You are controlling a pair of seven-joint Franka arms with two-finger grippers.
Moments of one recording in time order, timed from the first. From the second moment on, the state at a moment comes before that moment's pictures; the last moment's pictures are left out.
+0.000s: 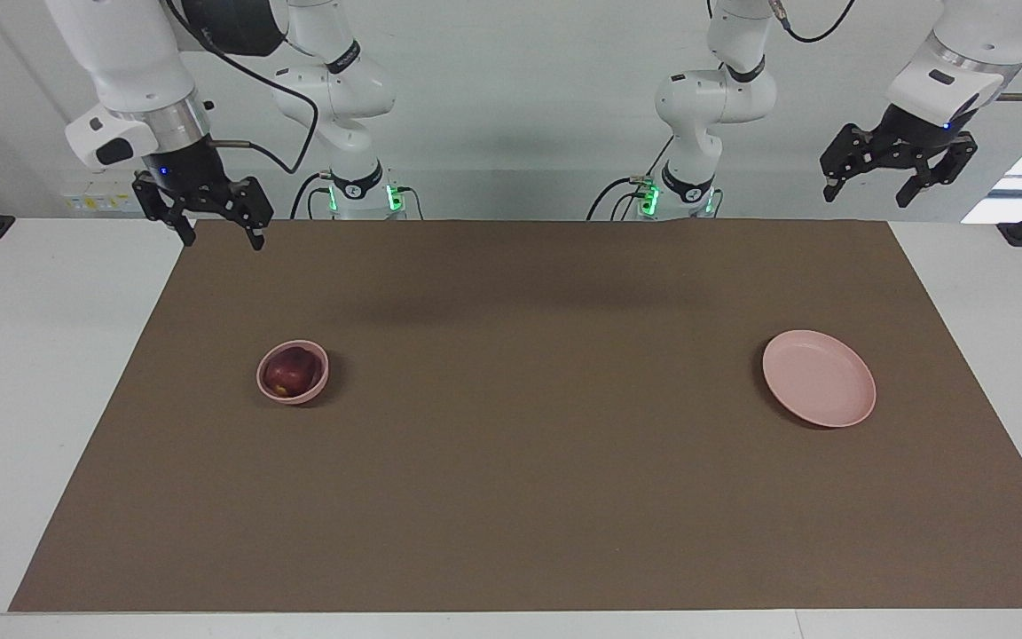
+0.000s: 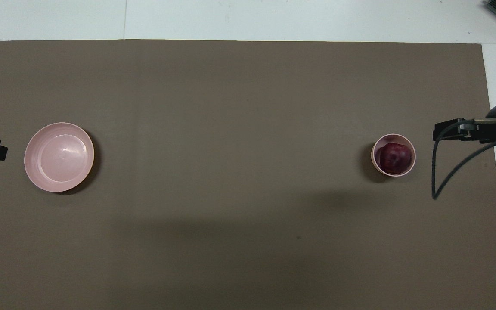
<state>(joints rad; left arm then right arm) 0.01 0.00 -0.06 -1.38 0.01 1.36 0.13 0.07 -0.06 -0.09 -1.60 -0.03 1.60 0.06</state>
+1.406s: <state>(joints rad) 0.01 0.00 -0.07 -1.39 0.01 1.35 0.11 0.07 -0.07 -0.09 -1.55 -0.03 1.49 0.00</state>
